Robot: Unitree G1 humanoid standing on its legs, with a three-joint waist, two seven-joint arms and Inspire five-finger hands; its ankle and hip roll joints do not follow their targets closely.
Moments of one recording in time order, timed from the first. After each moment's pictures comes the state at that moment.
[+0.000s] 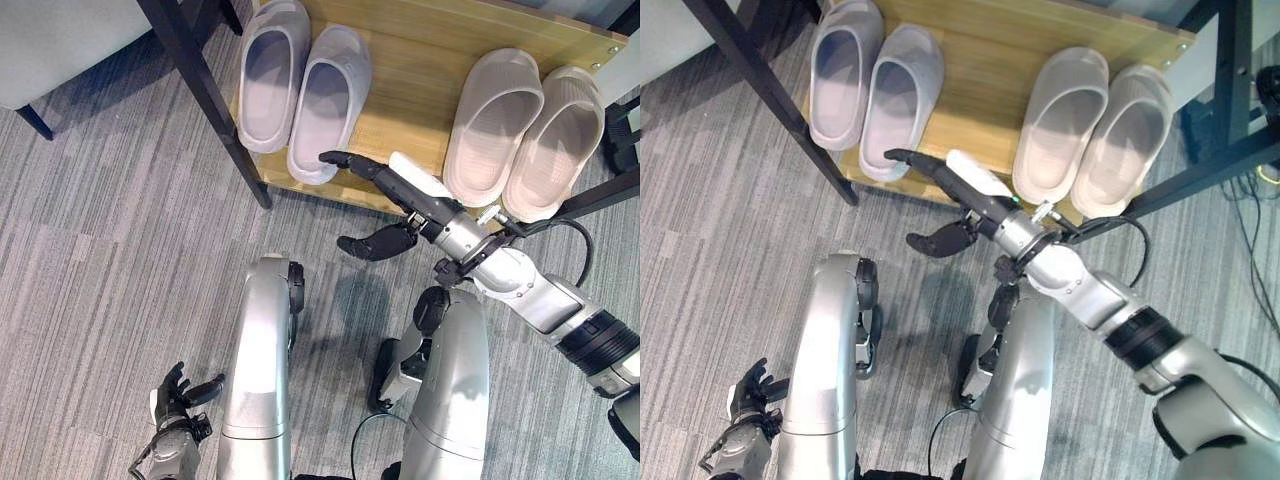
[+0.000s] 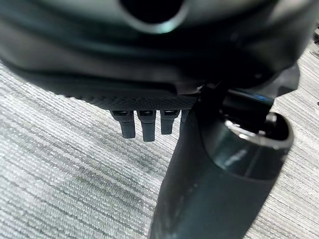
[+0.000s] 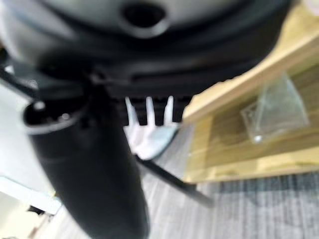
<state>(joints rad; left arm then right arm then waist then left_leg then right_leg) -0.10 0.31 -0.11 1.11 -0.60 -0.35 0.25 -0.81 -0.92 0.73 0.14 0.17 -0.31 -0.07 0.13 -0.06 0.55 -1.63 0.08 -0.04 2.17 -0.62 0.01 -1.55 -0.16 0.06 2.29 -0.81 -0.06</state>
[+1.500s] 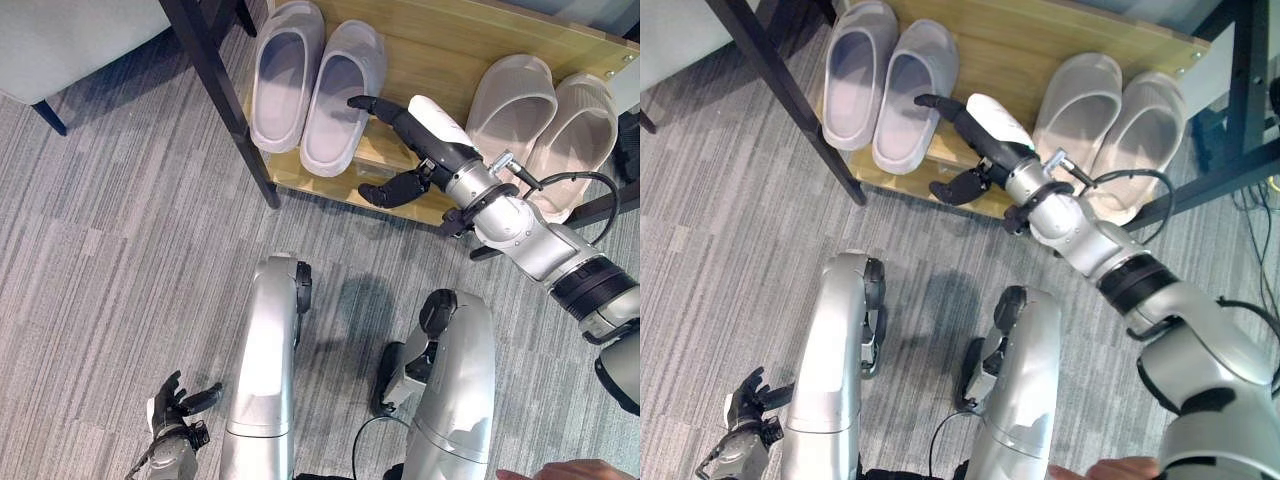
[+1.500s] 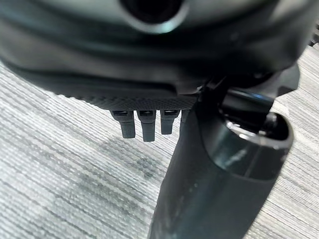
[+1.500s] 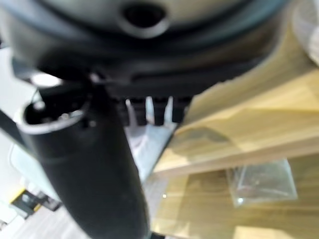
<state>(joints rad) -0.10 0.32 -0.12 1.17 -0.61 -0.37 0.25 -1.12 -0.87 0.89 0.49 0.16 -0.30 -0.16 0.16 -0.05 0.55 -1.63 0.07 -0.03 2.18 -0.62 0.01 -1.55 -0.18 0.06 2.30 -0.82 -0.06</state>
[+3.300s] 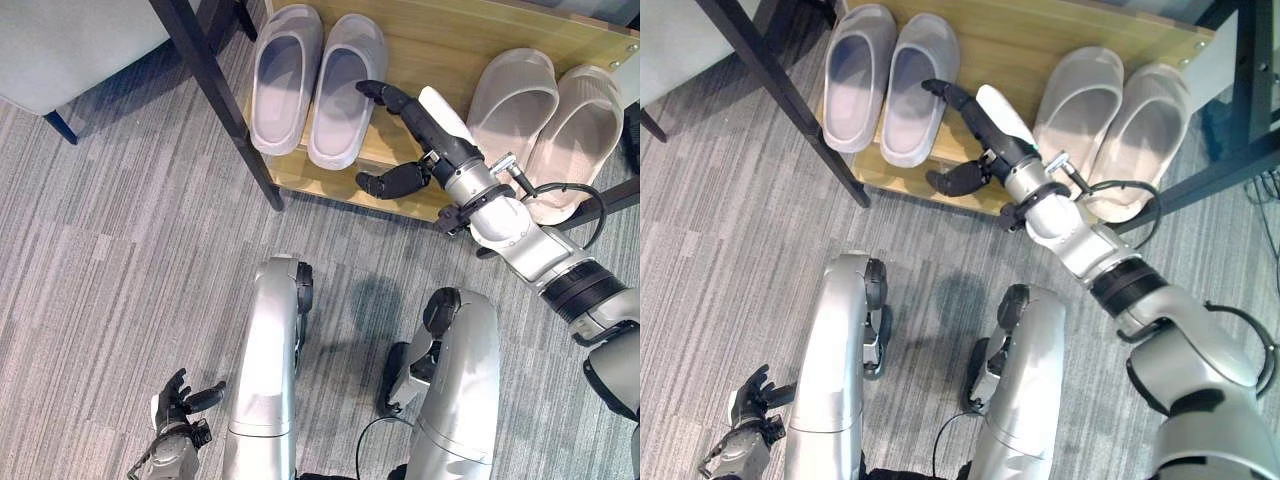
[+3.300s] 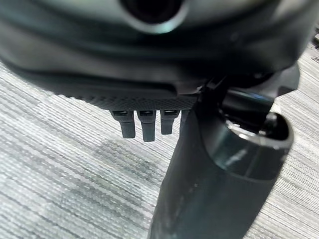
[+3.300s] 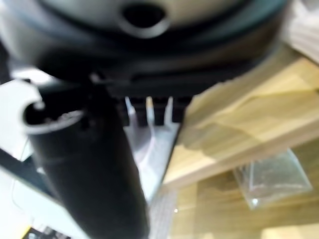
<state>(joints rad) -0.12 0.32 -0.15 1.18 -0.63 -0.37 0.23 -1.07 -0.83 0.82 0.48 0.23 -0.30 -0.20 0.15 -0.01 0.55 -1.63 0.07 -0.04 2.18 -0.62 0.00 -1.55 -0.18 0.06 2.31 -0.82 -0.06</state>
